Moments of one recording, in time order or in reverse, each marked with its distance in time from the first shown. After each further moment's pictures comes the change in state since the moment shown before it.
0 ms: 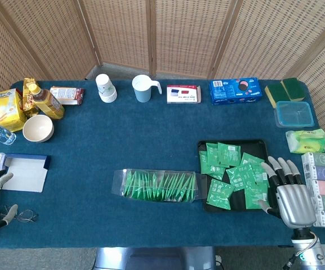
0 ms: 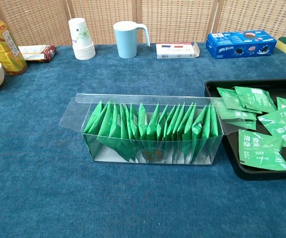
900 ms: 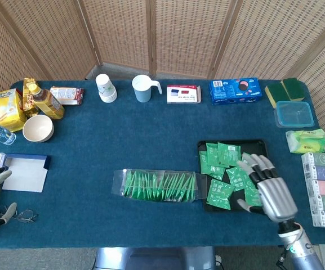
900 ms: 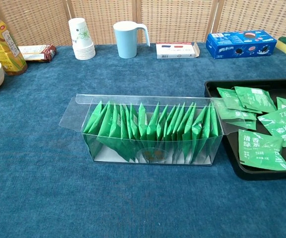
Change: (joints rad) left arm -0.009 0.028 -0.011 -0.012 0.019 0.006 -0.021; right arm 0.123 0.030 0.010 -0.026 -0.094 -0.145 0.246
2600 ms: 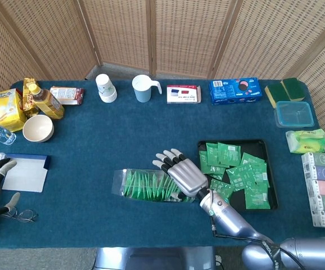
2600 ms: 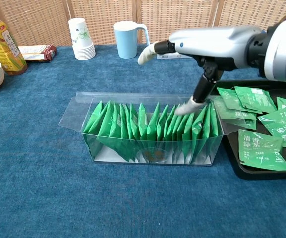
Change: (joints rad) left arm -0.079 -0.010 -0.041 0.056 -0.085 -0.090 -0.032; right arm 0.599 -0.259 0.143 -0.055 0.689 -0.401 -0.526
